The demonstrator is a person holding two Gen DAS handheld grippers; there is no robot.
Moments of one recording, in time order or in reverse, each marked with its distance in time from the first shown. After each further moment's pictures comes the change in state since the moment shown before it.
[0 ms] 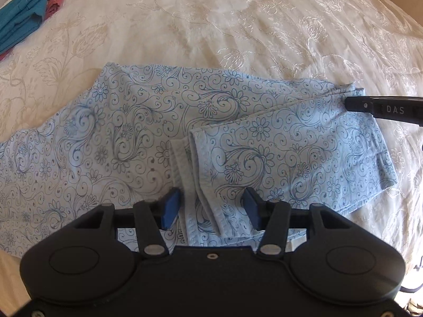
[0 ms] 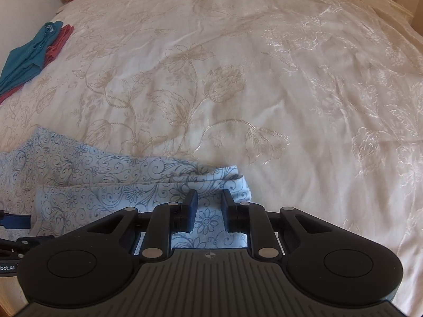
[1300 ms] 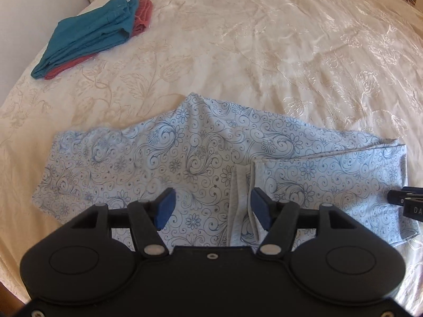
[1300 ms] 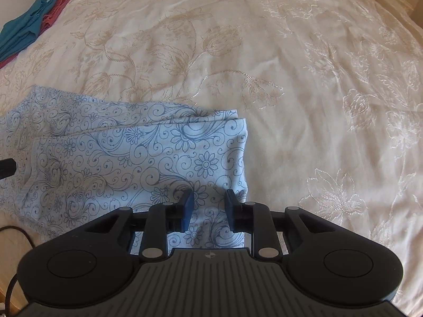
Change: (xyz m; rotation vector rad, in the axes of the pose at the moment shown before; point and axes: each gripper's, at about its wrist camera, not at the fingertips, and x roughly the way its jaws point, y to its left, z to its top) left arm -0.051 -0.014 -0.013 -0.215 -0.171 0.266; right arm -0.013 0.011 -0.033 -0.034 0.112 -0.050
